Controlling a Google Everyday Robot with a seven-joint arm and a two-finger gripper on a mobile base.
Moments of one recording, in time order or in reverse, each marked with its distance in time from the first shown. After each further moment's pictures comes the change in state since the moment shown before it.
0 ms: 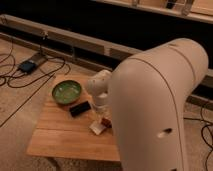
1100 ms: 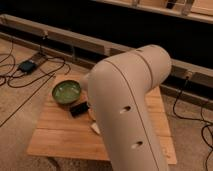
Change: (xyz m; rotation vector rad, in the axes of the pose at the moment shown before) arm -0.042 -0.020 0.036 -0.043 0.048 -0.024
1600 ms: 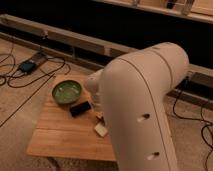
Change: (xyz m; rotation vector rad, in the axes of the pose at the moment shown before) arm 0.025 0.006 -0.020 0.016 -0.051 0.007
